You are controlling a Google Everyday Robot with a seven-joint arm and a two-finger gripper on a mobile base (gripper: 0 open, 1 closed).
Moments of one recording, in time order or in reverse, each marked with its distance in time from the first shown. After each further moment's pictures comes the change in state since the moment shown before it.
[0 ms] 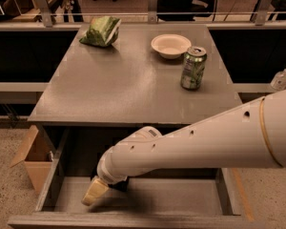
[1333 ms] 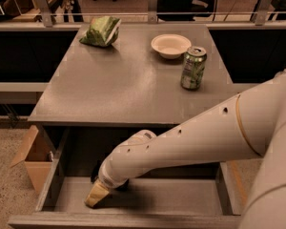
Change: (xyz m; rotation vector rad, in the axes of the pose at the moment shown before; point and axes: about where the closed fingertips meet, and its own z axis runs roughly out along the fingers) arm 0.026 0.003 0.023 -0.024 0.073 0.070
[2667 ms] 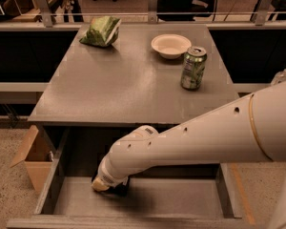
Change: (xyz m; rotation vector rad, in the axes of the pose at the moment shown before) arm -0.011 0.000 -0.018 0.000 0.000 0.000
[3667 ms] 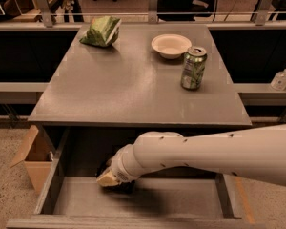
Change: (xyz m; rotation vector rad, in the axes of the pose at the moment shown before) arm -0.001 -0.008 -0.029 -0.033 -0.170 -0.011
